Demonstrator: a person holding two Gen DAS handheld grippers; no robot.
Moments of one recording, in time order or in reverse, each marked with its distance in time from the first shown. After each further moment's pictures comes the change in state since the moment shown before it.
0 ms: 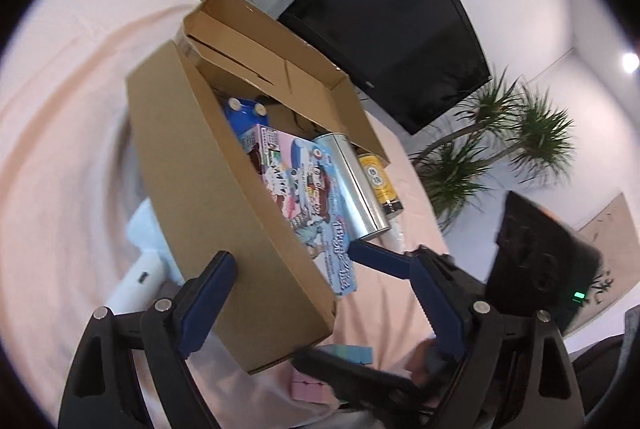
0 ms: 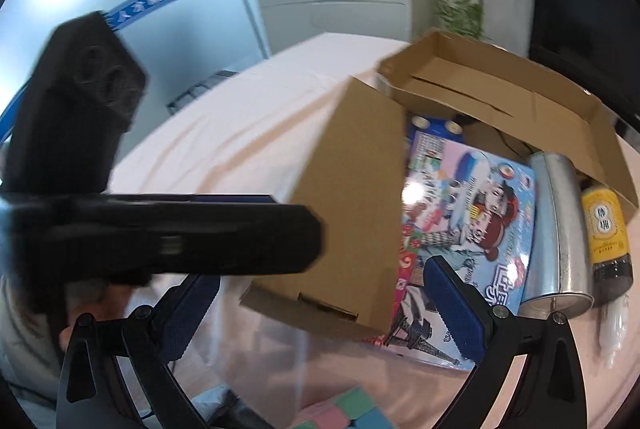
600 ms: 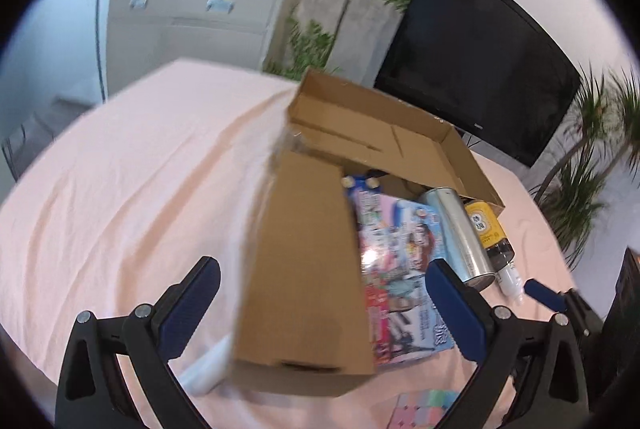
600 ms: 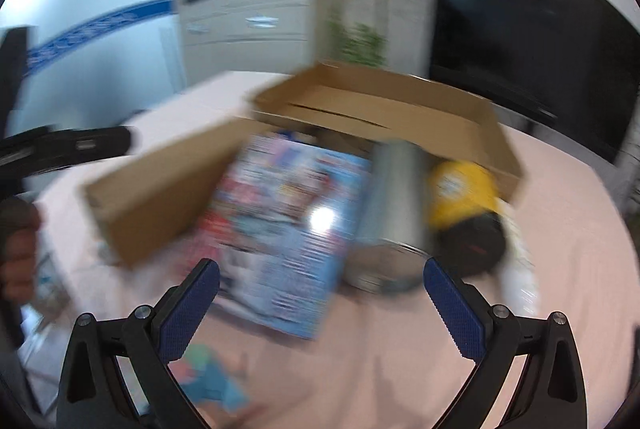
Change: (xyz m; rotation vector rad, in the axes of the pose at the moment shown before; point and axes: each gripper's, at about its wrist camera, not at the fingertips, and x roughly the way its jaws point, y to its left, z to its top) left arm -0.045 -0.026 0.005 0.151 -0.251 0.579; right arm -0.056 -0.064 -0.049 0.039 -0.179 -0.230
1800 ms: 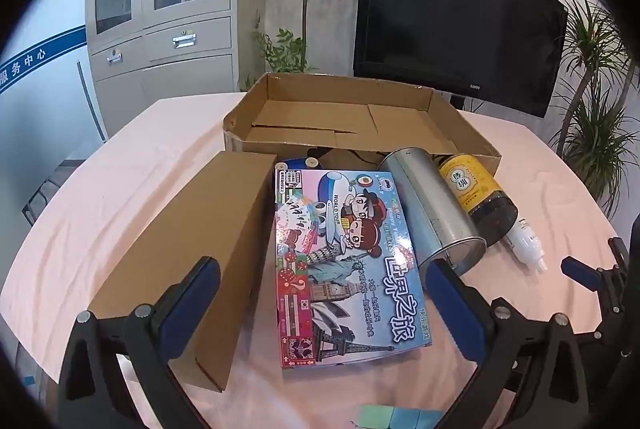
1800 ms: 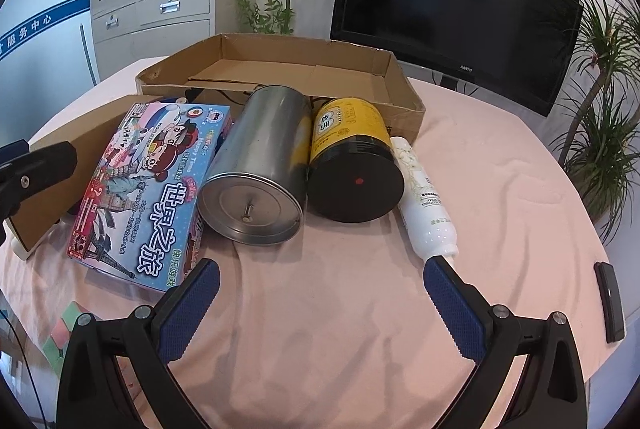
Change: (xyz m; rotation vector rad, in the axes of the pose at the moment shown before) left arm 0.027 -0.123 -0.042 0.196 -0.047 0.118; right arm 0.008 -0.069 -0.043 0.154 0.097 -0.343
